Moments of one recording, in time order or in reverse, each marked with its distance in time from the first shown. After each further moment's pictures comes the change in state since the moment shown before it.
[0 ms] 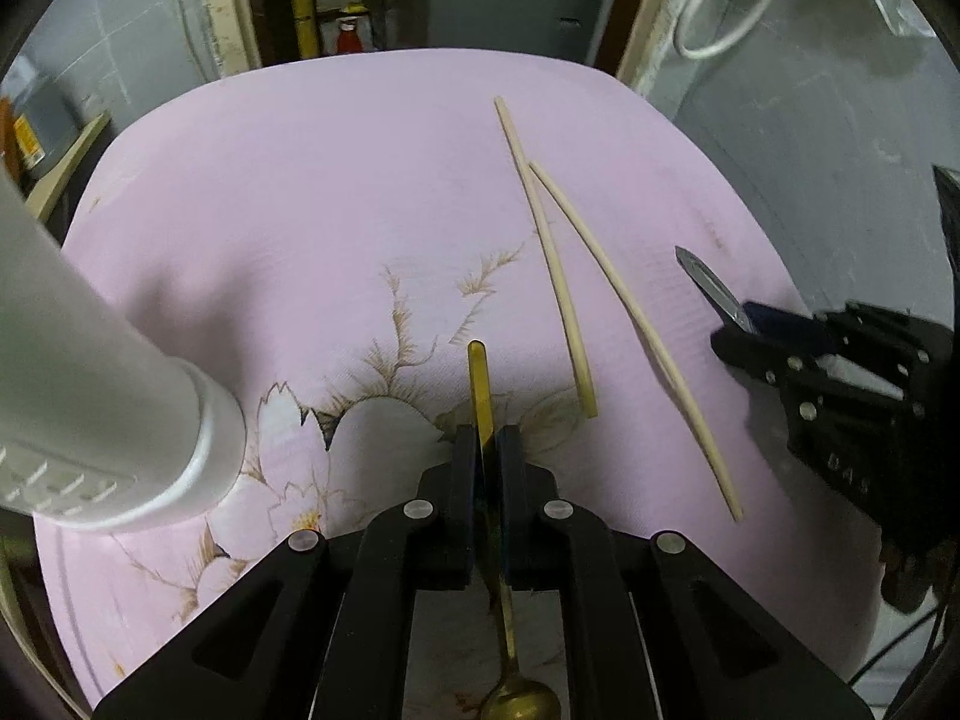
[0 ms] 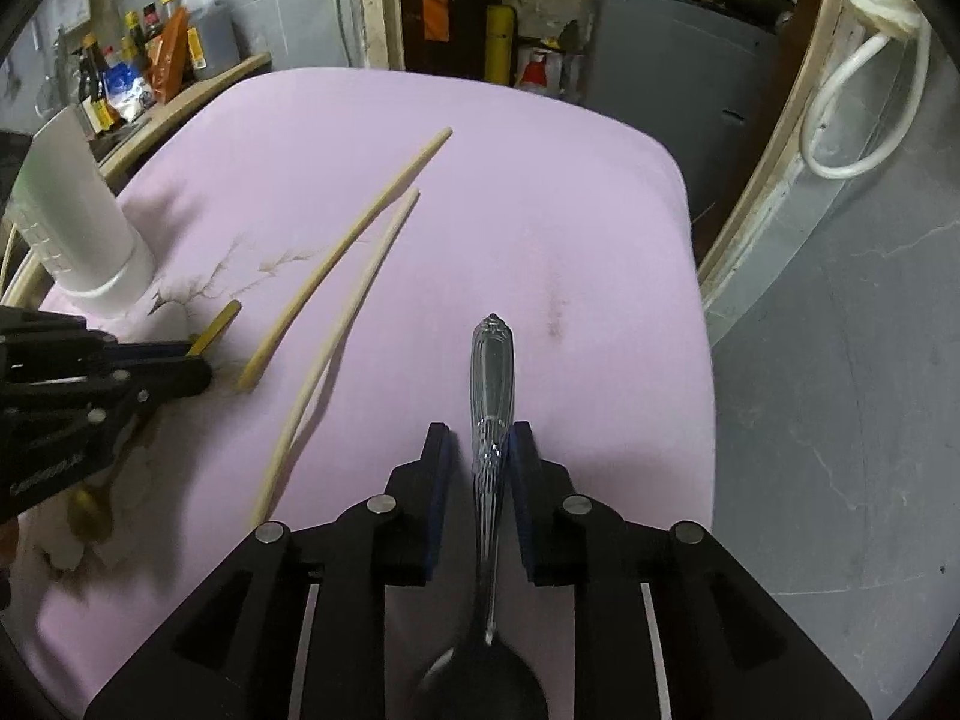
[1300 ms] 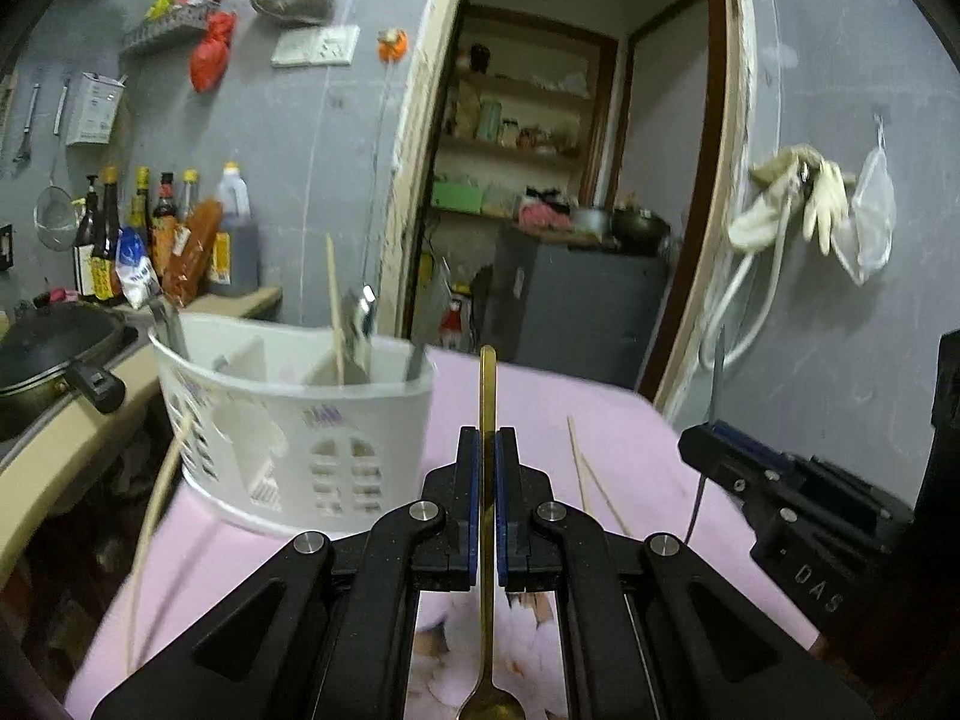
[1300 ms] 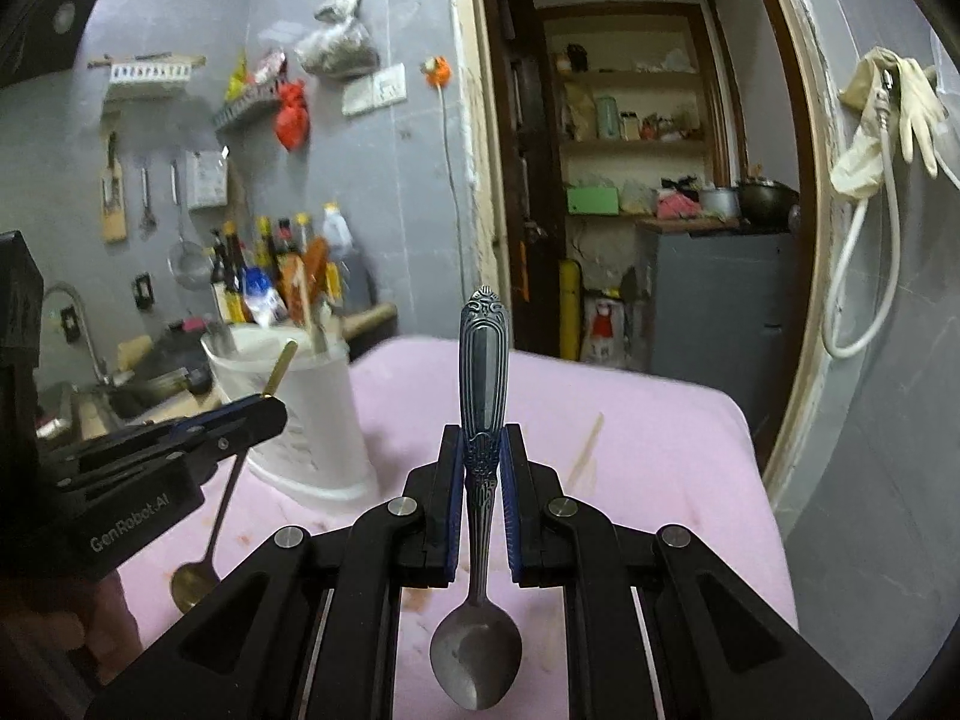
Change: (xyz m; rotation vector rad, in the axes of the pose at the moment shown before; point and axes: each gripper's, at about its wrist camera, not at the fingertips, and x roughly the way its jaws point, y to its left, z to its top) left arm -0.152 0.008 -0.096 -0.237 -0.817 0.122; right arm -0.123 0.092 -0.028 -0.016 -0.716 0.170
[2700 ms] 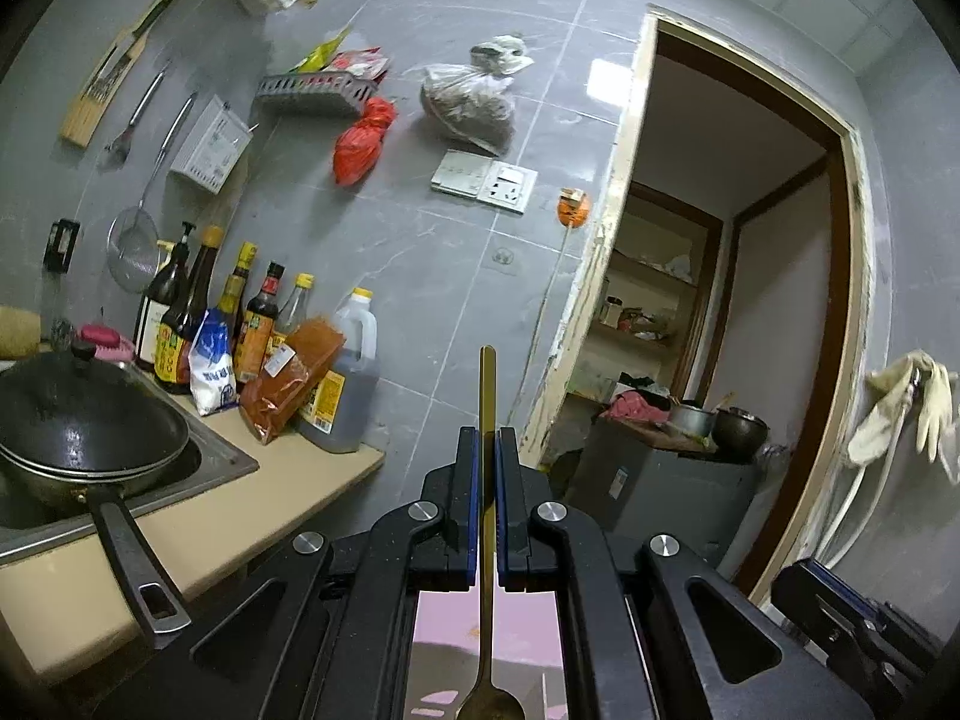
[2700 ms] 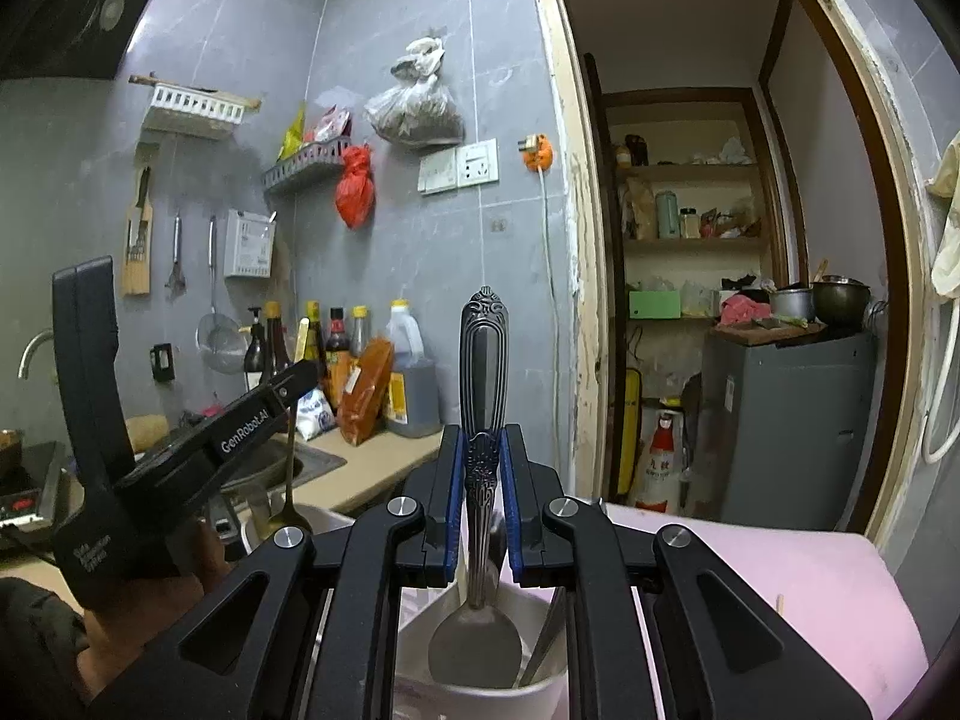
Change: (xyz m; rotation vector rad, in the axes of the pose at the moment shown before) left arm 0.045 0.182 0.078 -0.175 -0.410 0.129; right arm 0.115 0.104 0.050 -0.059 -0.214 0.058
